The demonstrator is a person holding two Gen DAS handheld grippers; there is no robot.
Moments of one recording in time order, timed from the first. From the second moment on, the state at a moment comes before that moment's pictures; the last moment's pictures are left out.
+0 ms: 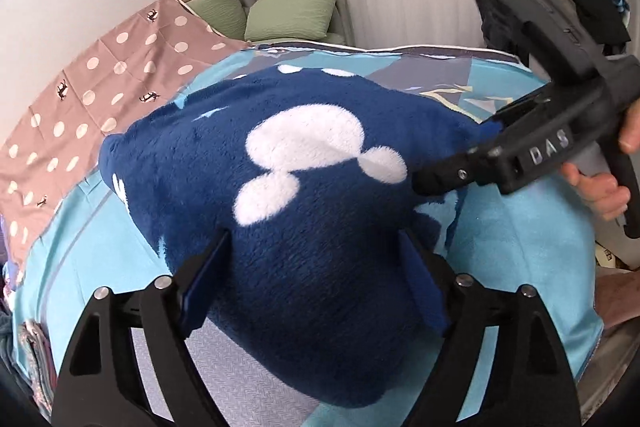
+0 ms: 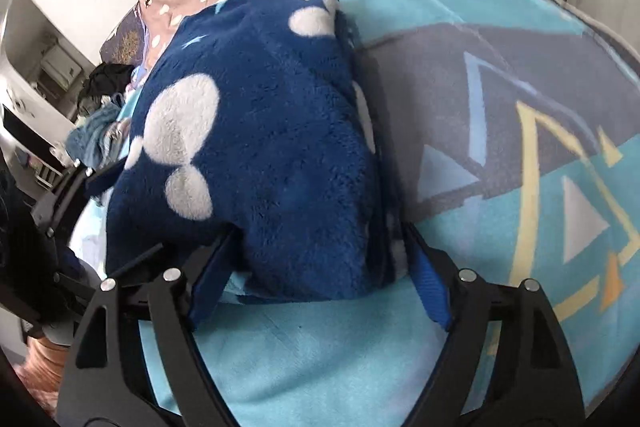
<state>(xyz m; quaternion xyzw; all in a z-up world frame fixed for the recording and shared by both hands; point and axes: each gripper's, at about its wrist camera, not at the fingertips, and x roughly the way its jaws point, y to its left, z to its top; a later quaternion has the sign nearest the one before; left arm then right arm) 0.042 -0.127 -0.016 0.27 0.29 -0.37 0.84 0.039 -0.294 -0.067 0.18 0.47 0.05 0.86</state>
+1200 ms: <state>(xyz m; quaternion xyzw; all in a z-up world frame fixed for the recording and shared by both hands) 0.176 -0.102 -0.024 0.04 0.36 -0.37 0.85 0.044 -0.270 -0.038 0.11 0.40 0.05 0.91</state>
